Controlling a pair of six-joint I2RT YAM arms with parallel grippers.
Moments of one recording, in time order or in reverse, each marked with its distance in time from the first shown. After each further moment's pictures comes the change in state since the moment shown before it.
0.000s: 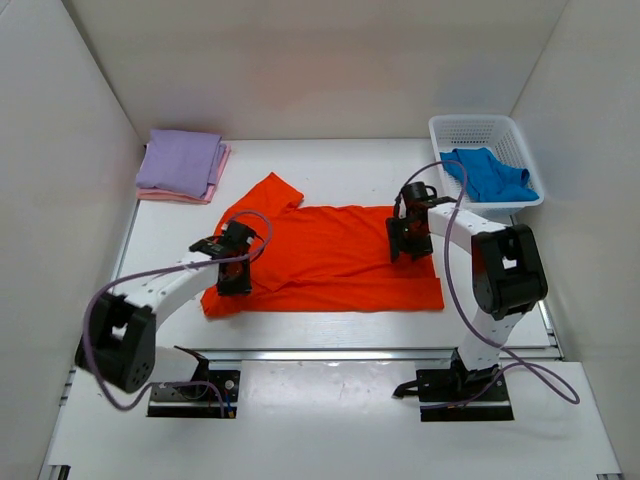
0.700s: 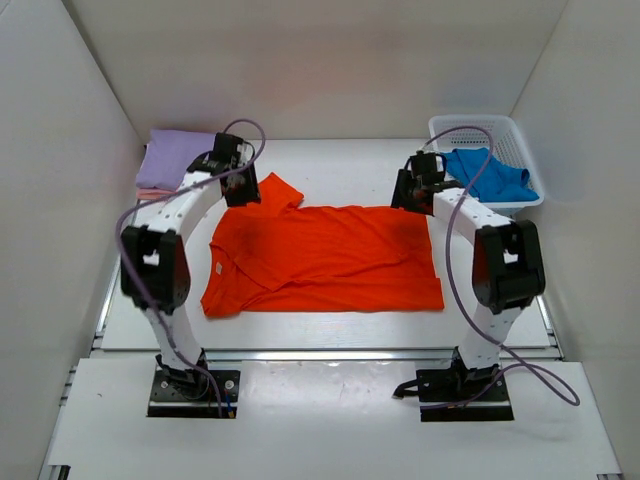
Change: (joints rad) left arm 0.218 0.413 0.723 0.066 0.212 0.098; right arm -0.040 0.014 0.147 0.304 0.187 0.193
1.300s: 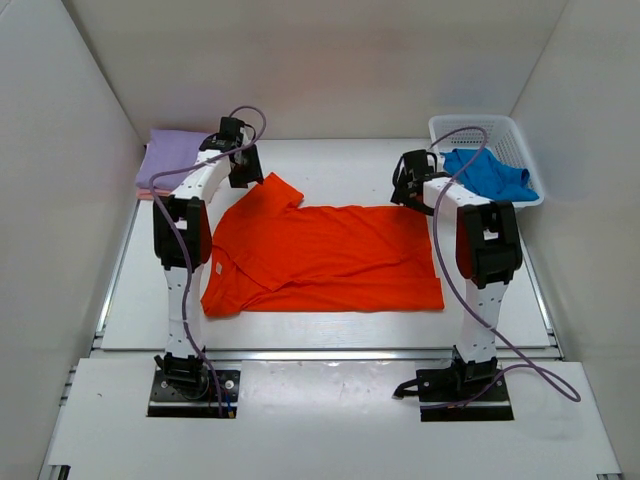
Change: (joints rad) left arm 0.074 0.524 0.562 -0.069 0.036 0.037; right arm -0.019 0.267 0.208 -0.075 0.185 0.151
